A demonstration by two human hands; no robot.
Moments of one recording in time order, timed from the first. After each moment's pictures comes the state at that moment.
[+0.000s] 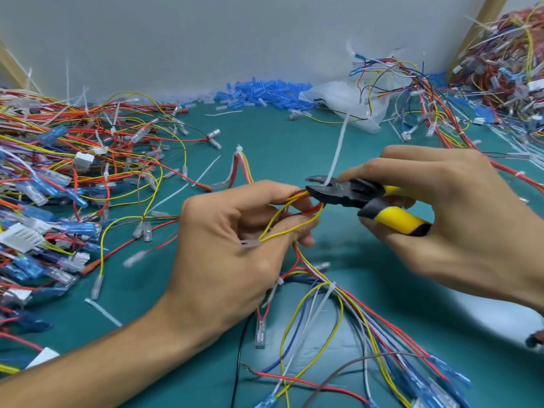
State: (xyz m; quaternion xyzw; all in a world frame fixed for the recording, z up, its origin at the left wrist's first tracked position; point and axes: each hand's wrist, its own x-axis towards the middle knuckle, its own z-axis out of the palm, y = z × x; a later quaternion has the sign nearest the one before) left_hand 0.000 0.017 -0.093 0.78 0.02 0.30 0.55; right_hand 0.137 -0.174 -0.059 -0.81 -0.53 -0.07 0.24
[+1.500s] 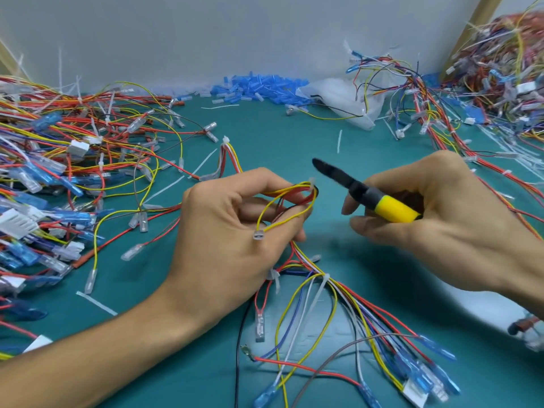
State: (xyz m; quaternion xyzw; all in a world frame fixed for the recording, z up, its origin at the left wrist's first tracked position) left_hand 0.000 0.016 -0.094 0.78 0.07 0.28 0.56; right_hand 0.125 -0.171 -0.062 -0.83 -0.43 0.06 0.36
